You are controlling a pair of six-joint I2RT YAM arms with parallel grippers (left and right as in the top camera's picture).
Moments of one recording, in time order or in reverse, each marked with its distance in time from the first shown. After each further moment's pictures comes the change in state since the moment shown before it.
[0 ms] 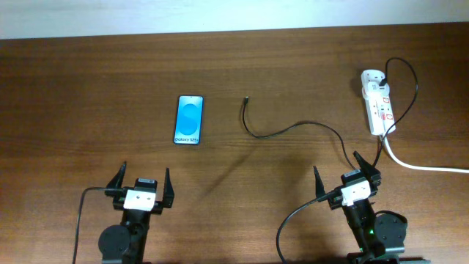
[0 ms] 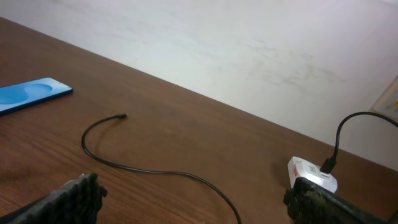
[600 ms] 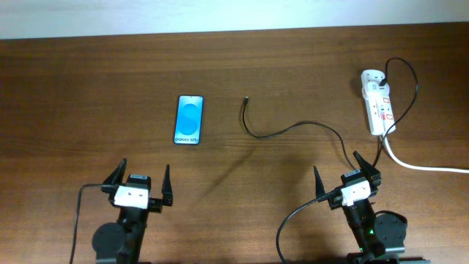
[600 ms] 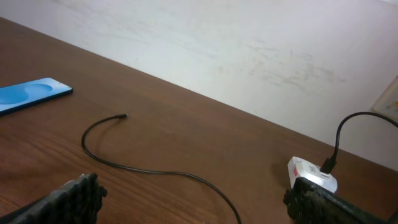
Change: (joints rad) left arm 0.000 0.103 0.113 -0.011 0.041 -0.126; right arm 0.000 0.000 0.000 0.000 0.000 0.000
